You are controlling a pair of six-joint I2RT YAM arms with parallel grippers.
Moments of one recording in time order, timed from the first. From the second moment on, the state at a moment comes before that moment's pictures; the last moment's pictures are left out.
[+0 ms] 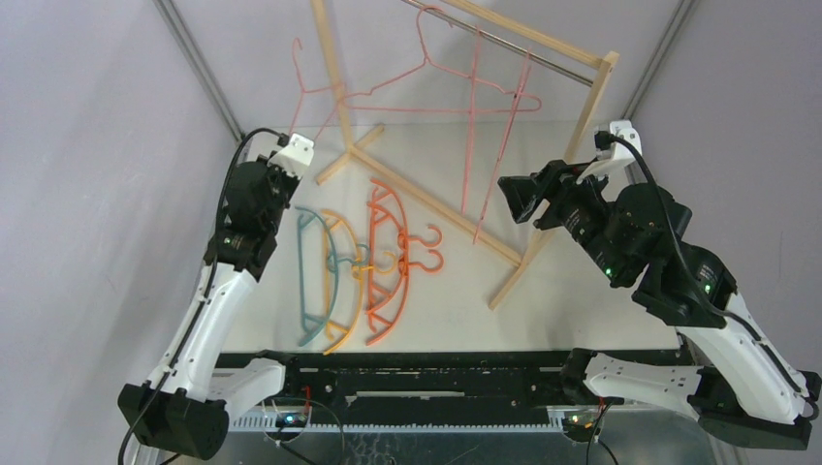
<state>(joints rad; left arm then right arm) -0.20 1.01 1.02 -0.25 -0.25 0.54 0.95 0.93 1.55 -0.71 0.49 0.39</state>
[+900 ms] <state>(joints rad) -0.19 1.05 1.18 -0.05 0.19 0.61 0.86 0.95 1.53 -0.68 0.48 0.35</state>
